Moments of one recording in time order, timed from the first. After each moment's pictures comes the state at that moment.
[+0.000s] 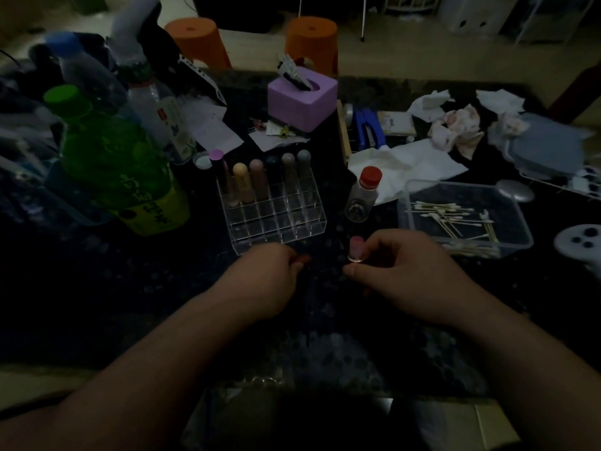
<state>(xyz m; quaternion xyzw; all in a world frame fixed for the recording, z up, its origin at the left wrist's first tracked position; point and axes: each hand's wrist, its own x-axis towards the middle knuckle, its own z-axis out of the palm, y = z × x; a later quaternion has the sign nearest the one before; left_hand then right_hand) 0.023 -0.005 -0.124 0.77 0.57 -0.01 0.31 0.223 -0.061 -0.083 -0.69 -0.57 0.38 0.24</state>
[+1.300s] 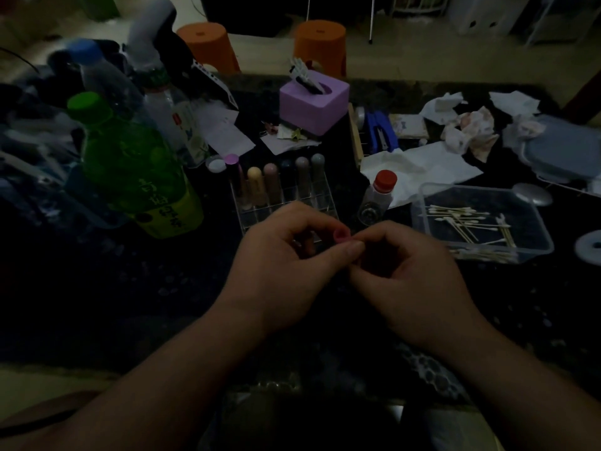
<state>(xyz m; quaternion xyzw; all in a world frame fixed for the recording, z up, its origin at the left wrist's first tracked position) 0.024 -0.032 -0.072 0.69 0.47 0.36 0.42 0.186 -0.074 -0.071 -0.61 -0.57 0.37 0.40</state>
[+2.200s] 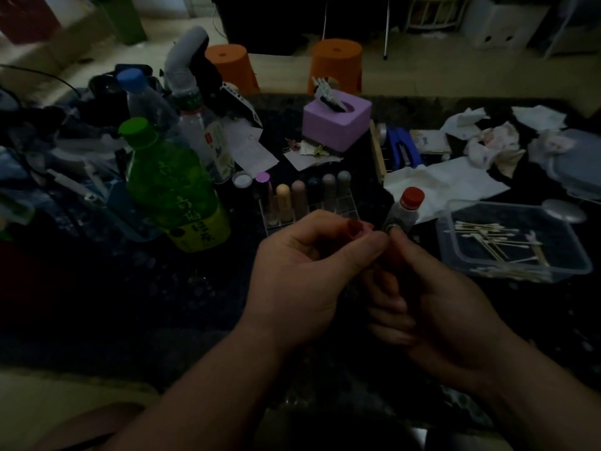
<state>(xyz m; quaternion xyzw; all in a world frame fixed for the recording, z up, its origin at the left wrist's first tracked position) 0.025 -0.035 -0.057 0.51 0.37 0.51 0.59 0.170 -0.066 -0.063 -0.42 -0.23 0.76 0.43</state>
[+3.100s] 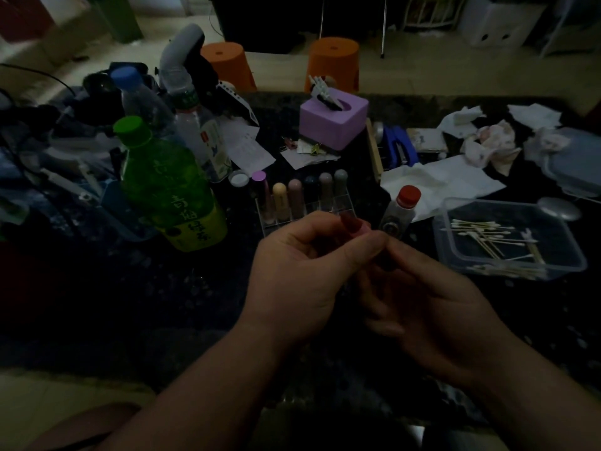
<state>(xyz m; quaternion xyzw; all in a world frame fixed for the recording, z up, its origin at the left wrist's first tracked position) 0.025 -0.036 -0.059 0.49 0.40 0.48 0.61 0.177 -0.067 -0.075 -0.36 -0.30 0.75 0.47</state>
